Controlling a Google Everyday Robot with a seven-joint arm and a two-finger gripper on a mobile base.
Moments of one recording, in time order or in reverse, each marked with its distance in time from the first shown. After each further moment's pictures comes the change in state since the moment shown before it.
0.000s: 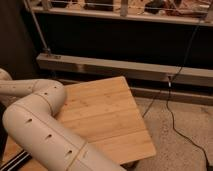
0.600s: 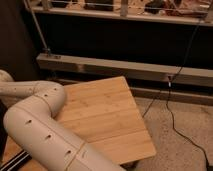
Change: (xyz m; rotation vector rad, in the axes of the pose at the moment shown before) arm 0.001 0.000 0.012 0.007 0.014 -0.009
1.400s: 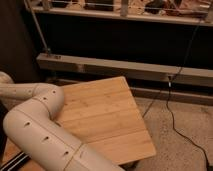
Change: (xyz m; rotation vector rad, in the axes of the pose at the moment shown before) arm 0.001 -0.002 0.009 0.004 0.018 -0.007
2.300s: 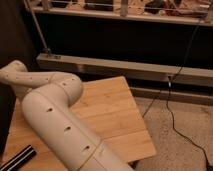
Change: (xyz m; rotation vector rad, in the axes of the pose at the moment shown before) arm 0.033 -0.092 -0.072 -0.126 0.013 0.105
